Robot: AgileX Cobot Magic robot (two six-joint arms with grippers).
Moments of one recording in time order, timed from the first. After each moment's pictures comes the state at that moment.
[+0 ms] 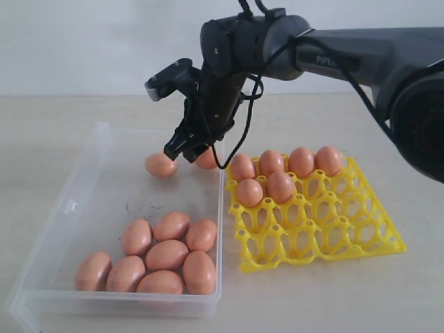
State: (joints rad) left arm 0.12 0.00 0.00 -0.32 -0.06 0.27; right arm 0.64 2.31 -1.97 0.07 0.89 -0.33
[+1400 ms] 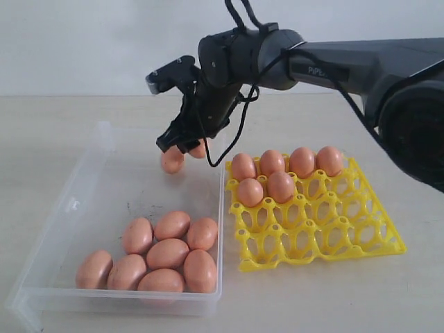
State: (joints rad) left arm 0.12 0.00 0.00 -0.32 -0.06 0.27; right arm 0.64 2.33 -1.97 0.02 0.74 -0.19
